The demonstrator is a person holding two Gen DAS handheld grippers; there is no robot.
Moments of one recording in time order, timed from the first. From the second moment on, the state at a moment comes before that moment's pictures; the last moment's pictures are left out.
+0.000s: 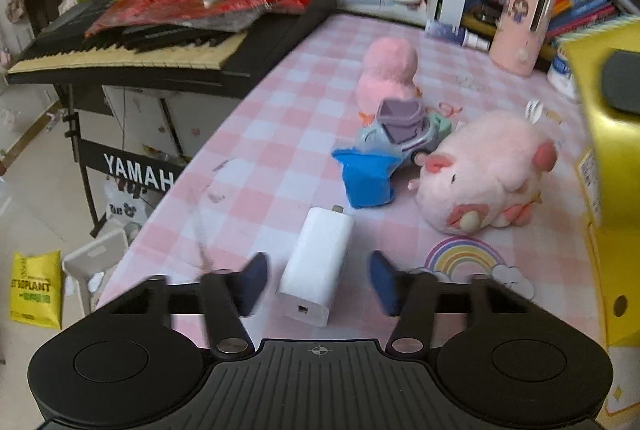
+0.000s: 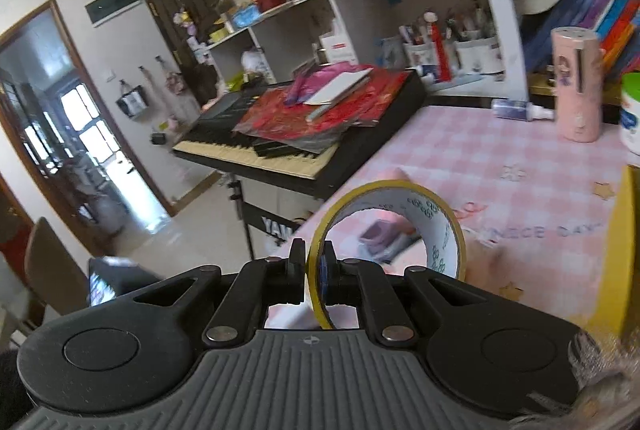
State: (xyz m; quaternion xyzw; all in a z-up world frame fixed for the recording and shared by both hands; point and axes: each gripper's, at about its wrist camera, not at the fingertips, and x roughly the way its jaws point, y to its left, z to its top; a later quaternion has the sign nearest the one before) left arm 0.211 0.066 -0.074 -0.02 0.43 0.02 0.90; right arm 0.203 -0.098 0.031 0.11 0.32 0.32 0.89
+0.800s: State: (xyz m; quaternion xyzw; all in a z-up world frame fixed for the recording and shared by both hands) left arm 0.098 0.088 -0.019 -0.13 0.40 -0.06 0.90; right arm 0.118 -0.105 0.002 0.07 0.39 0.23 0.89
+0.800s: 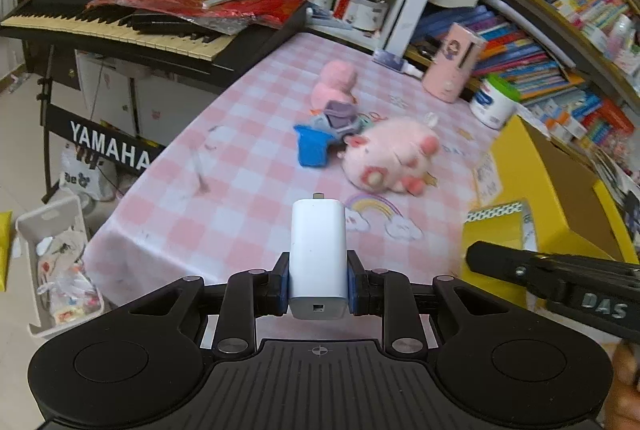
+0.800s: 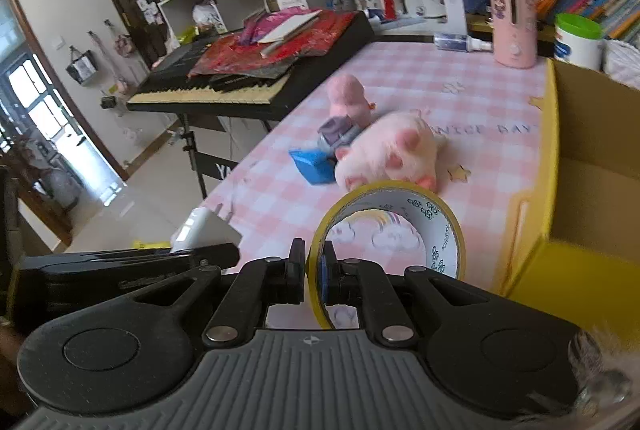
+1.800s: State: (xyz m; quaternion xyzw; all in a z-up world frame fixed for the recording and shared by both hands) left arm 0.003 0.005 -0.011 -0.03 0.40 -0.29 0.87; right arm -0.056 -0.162 -0.010 0.12 0.39 0.00 0.91
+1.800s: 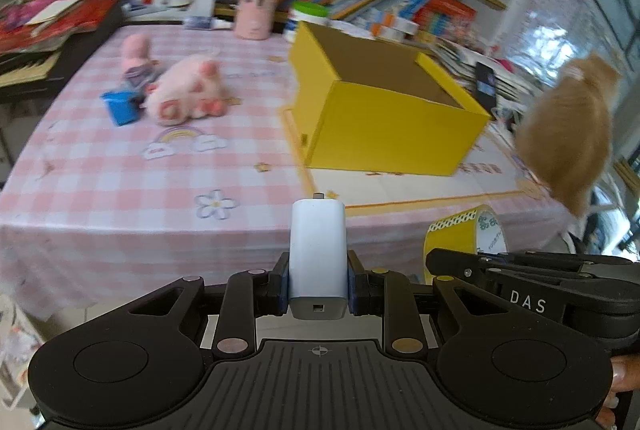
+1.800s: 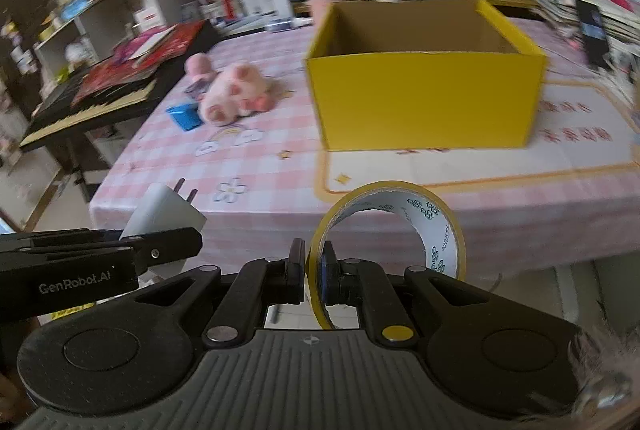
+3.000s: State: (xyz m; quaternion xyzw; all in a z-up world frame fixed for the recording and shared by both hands) left arm 0.032 -0.074 -0.011 0.01 0.41 -0.35 0.84; right arm -0.055 -0.229 -0.004 0.13 0.39 -0.10 0.91
